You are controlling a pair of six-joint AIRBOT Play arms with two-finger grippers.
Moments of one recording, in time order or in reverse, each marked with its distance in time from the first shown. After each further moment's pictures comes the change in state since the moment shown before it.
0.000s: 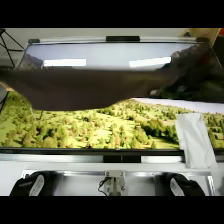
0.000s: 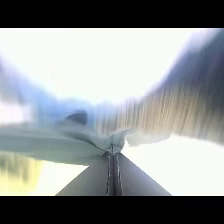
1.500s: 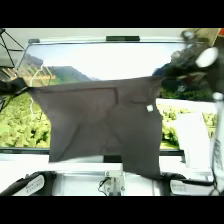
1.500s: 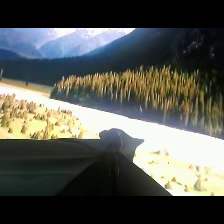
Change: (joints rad) left arm -0.017 -0.515 -0.079 0.203 -0.079 -0.127; right arm 0.150 -0.659 0.249 -0.234 0.095 0.124
